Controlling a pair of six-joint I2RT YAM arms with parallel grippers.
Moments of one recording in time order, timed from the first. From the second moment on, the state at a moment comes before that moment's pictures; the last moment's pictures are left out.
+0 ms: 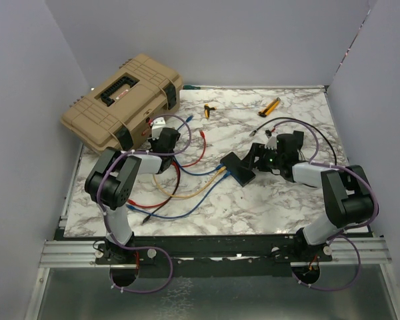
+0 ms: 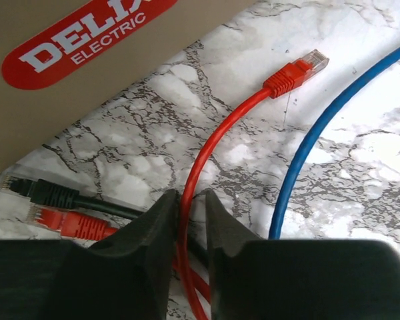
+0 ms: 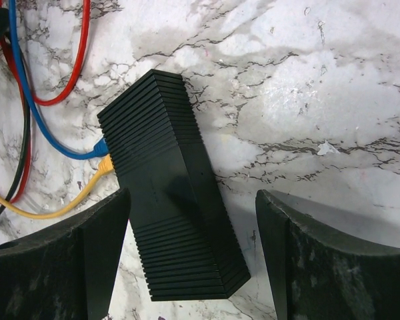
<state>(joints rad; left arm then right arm) -0.41 1.84 0.86 0.30 -0.59 -0.44 0.20 1.58 0.63 0.25 -0.48 0.39</state>
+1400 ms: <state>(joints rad) -0.49 1.10 1.10 0.06 -0.80 -0.18 0.20 1.59 0.63 0.28 -0.52 0.40</state>
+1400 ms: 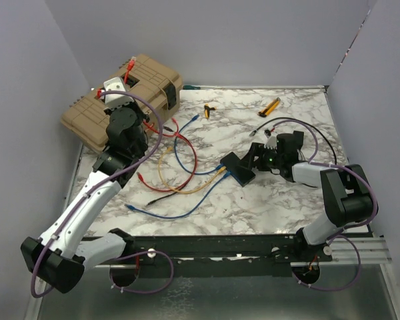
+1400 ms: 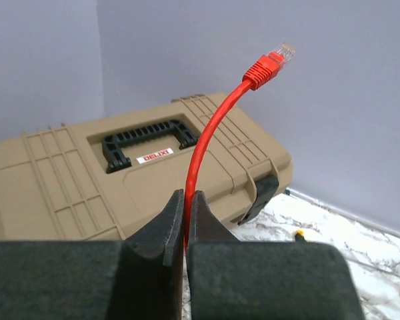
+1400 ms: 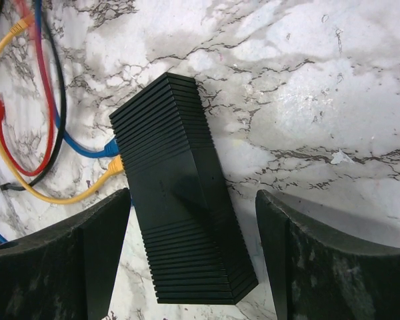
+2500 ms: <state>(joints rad) -0.61 1.25 1.05 -0.12 -0.21 -0.26 0.20 1.47 0.54 0.44 -0.57 0.41</state>
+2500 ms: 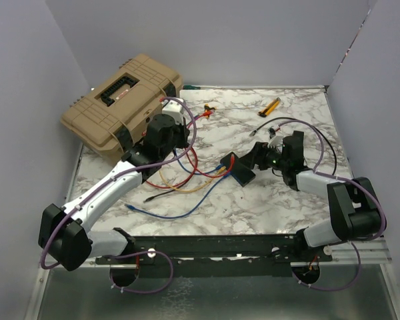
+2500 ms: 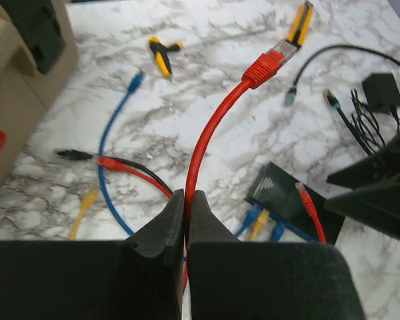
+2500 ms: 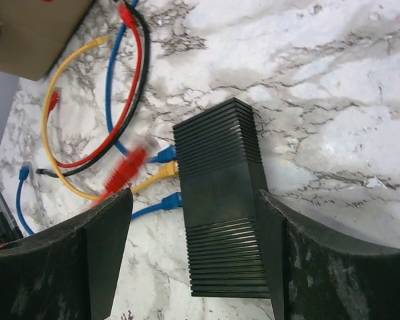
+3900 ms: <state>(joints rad) -0.71 1.23 0.59 0.37 0.24 -0.31 0.20 1.38 0.35 1.08 -0.96 0.51</state>
